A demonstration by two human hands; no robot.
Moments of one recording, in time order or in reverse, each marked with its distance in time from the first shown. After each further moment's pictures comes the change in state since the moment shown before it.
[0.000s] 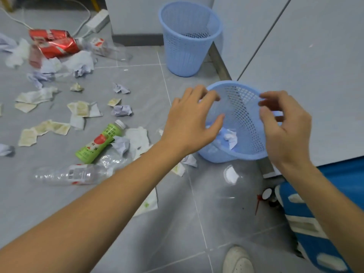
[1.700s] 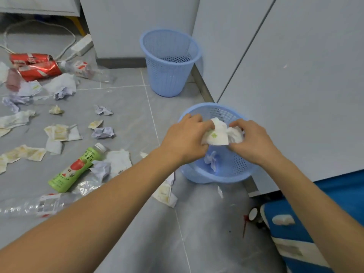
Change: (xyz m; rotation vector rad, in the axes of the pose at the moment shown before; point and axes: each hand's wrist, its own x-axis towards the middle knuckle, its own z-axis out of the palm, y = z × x) left_hand 0.046 0.011 0.027 0.112 -0.414 0.008; right_hand 0.052 0.049 0.015 -0.326 -0.478 0.236
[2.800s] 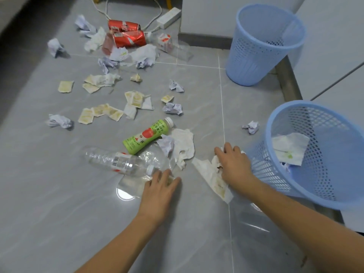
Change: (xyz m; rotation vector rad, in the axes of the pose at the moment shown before) left_hand -0.248 -0.146 0.140 0.214 -0.177 -0.582; right_hand 0.005 -0.079 0.248 -0.570 -0.223 -0.540
